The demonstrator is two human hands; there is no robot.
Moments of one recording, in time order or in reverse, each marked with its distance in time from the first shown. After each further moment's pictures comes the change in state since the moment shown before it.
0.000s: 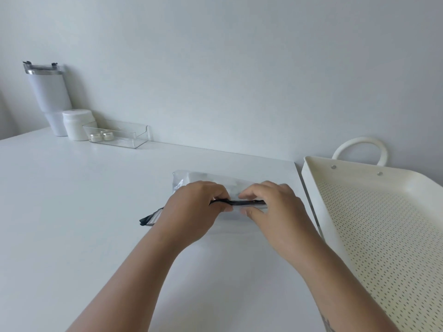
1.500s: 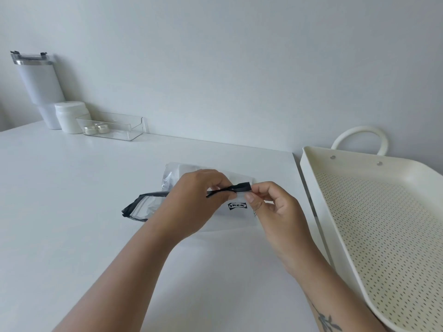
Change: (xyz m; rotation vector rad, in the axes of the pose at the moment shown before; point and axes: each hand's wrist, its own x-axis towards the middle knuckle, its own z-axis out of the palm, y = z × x) left_hand 0.001 0.004 0.003 -0.161 0.049 0.119; right_hand -0.015 0.026 0.023 0.722 0.098 0.145
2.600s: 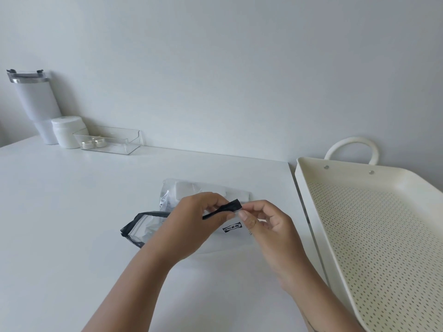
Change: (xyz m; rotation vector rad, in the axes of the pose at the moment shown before) left_hand 0.000 -0.002 -0.001 -0.174 -0.095 -0.094; right_hand 0.001 -0.002 -0.001 0.097 -0.044 0.114
